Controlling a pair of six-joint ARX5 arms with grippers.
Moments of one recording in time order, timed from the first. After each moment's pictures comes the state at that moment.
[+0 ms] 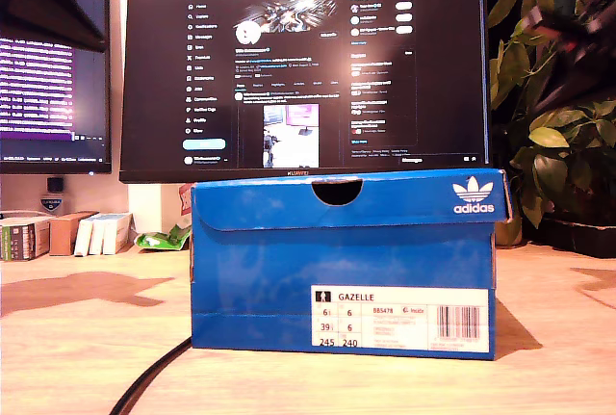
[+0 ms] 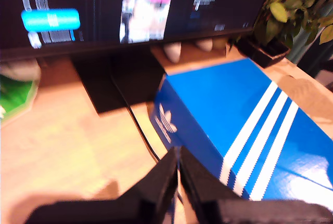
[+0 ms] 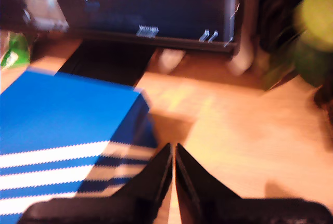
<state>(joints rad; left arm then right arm) -0.01 1.24 1.00 -0.31 0.70 0.07 0.03 1.22 0.77 0.03 -0.27 0.00</state>
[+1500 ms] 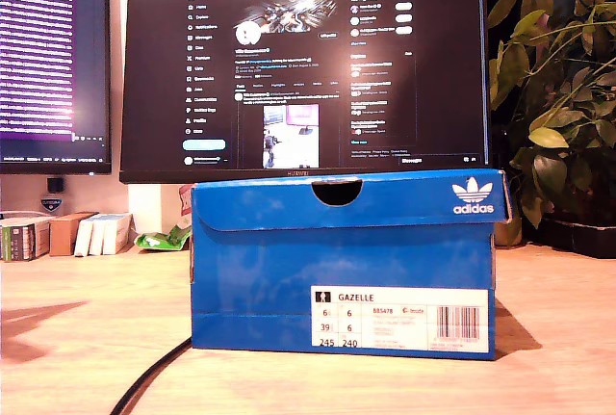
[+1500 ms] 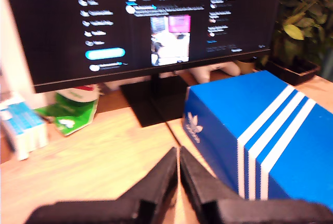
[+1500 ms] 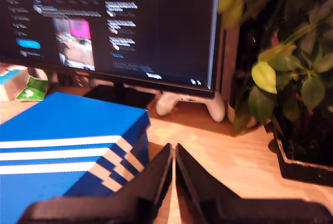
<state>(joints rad) 0.14 0.67 0.56 -0.18 0.70 0.06 -0.10 0.71 0.43 0.13 -0.39 -0.08</state>
